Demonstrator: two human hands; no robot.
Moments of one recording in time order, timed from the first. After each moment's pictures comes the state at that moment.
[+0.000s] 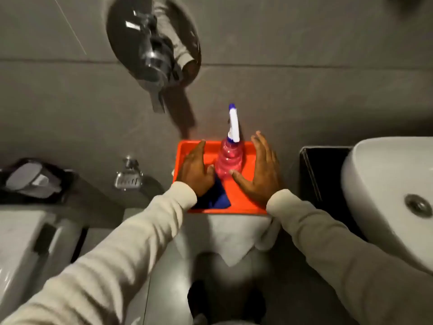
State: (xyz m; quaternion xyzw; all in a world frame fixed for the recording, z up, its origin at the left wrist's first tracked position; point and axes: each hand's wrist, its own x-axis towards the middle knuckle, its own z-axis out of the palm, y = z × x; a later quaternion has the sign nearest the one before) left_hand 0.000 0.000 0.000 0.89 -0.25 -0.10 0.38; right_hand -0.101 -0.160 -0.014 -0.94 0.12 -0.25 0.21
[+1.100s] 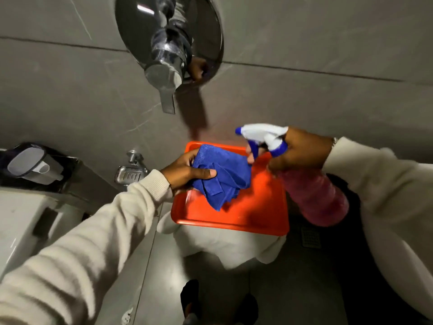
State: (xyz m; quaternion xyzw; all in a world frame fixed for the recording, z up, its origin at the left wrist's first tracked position) left_hand 0.050 0.021 0.007 0.60 -0.14 -0.43 0.66; right_hand -0.035 -0.218 0.102 -0.88 -0.07 0.17 0.44
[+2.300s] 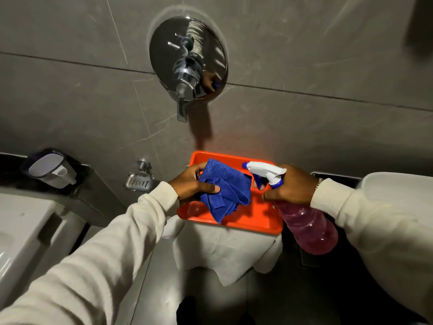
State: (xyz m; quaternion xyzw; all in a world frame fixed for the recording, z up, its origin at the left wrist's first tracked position) left_hand 0.010 0.040 0.020 0.64 -0.19 -0.40 0.63; right_hand -0.105 -0.187 0.089 -0.93 0.08 0.13 0.32
